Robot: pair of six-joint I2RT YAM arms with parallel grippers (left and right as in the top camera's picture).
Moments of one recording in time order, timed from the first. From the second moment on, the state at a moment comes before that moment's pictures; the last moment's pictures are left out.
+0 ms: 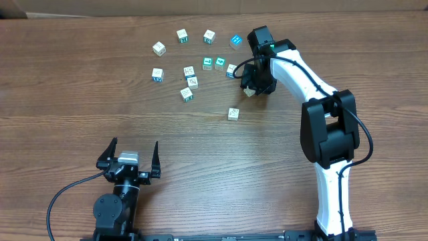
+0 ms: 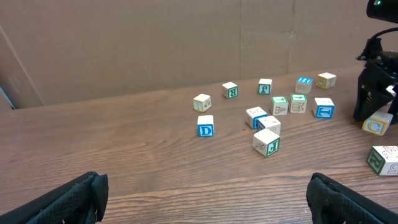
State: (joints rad) left arm -0.07 0.02 0.01 -0.08 0.00 0.09; right arm 0.30 2.33 1.89 -0.91 -0.08 0.49
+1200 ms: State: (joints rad) left arm -0.07 0.02 0.01 -0.08 0.00 0.09; right arm 0.30 2.33 1.89 -0.93 -0.04 0.20
